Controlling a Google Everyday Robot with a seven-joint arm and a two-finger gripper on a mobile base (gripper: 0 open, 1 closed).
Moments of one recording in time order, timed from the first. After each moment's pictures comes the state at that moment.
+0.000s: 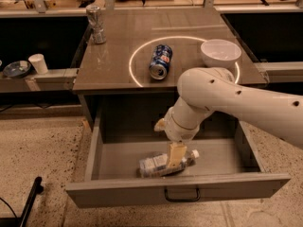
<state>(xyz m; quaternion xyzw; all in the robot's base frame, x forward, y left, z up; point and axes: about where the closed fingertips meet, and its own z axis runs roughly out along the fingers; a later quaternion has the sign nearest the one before) 0.482 -0.049 0.681 -0.77 0.62 0.10 0.13</state>
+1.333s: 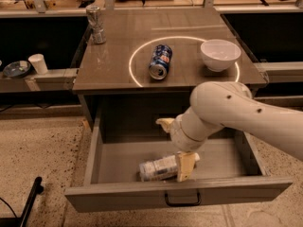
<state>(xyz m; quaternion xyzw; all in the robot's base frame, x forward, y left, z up) 0.470 -0.054 0.683 -0.80 0.57 0.07 0.19</state>
